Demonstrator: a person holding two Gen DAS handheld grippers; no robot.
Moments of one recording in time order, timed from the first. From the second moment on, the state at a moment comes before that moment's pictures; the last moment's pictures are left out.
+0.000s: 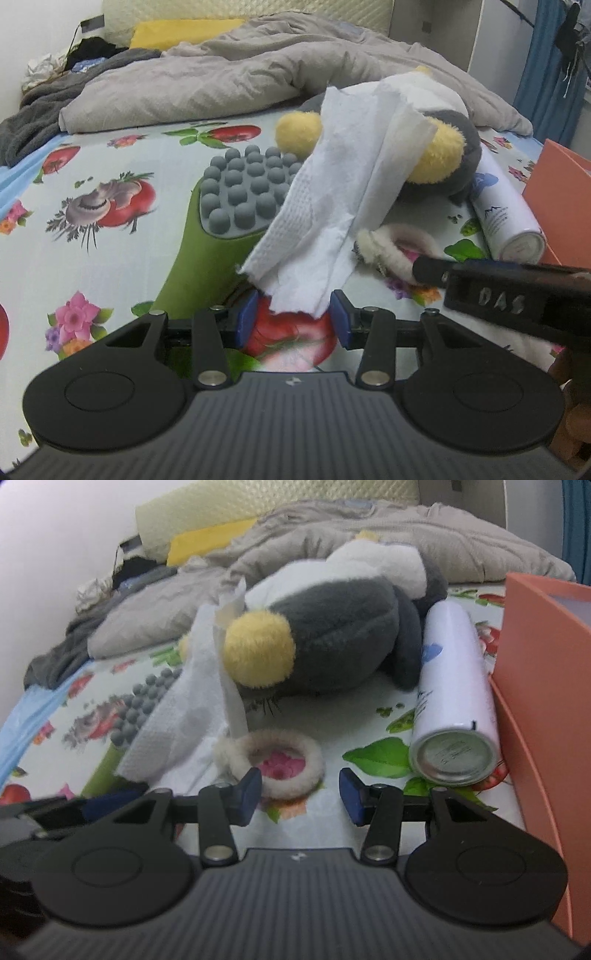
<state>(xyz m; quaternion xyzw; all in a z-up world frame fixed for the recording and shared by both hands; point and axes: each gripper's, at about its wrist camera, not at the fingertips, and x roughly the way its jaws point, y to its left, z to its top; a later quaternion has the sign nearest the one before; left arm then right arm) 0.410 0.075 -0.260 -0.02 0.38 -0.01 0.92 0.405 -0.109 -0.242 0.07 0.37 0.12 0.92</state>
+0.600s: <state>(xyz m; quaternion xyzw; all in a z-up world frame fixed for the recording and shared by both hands) 0.412 0.079 -0.261 -0.03 0.38 0.00 0.92 0.400 -0.113 -0.234 0.08 0.36 0.11 0.92</state>
